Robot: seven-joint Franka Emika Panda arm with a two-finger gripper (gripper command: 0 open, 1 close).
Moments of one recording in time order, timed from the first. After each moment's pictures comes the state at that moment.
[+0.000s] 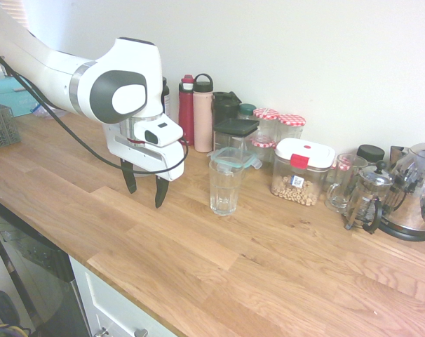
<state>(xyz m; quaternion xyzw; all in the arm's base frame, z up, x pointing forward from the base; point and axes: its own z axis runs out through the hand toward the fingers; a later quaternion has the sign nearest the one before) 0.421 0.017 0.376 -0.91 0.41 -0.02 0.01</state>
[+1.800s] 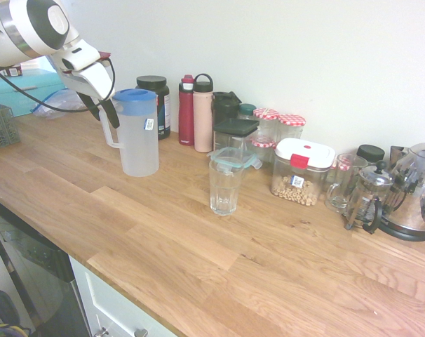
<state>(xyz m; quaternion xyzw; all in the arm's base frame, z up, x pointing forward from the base) 0.453 0.244 0.485 -0.86 0.46 -0.21 0.04</state>
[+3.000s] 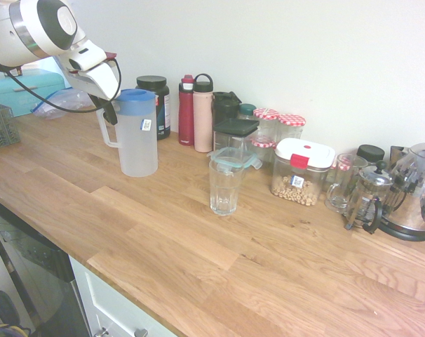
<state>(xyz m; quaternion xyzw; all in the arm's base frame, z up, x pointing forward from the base) 0.456 0.241 0.486 -0.86 0.46 -0.21 0.04</state>
